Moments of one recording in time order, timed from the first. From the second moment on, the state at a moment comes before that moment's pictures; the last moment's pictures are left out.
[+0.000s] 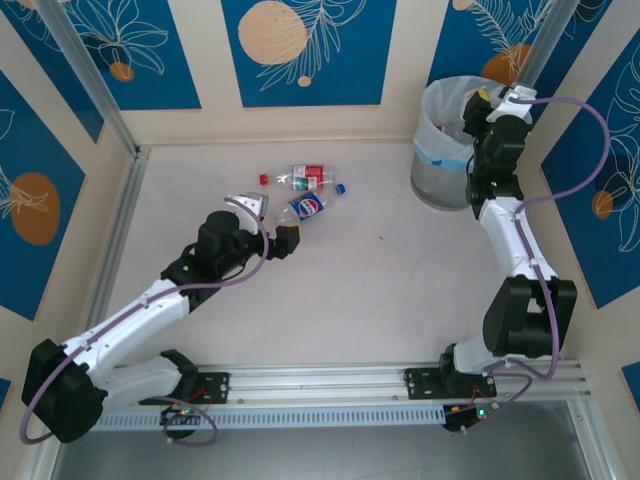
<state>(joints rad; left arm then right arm) -0.63 1.07 0.76 -0.03 0.02 -0.32 -0.09 1.50 1.28 0.32 0.17 0.19</state>
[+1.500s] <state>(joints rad) -0.63 1.31 0.90 -0.21 -0.09 -0.39 -0.07 1.30 1.33 -0.03 -0.03 0.40</state>
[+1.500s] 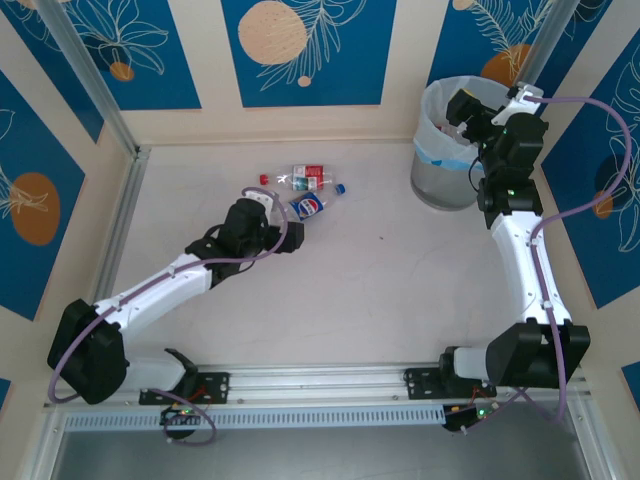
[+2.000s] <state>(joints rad) -0.63 1.33 0.91 -0.24 -0.09 -0.41 -0.09 1.53 1.56 -0.22 -0.39 0.42</state>
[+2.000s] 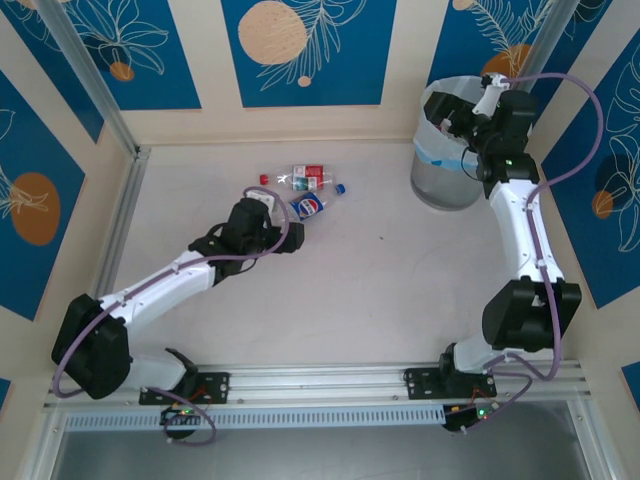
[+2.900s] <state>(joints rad) -0.63 1.42 0.96 -0.25 -0.10 -0.41 0.07 1.82 1.81 -0.33 0.11 0.12</state>
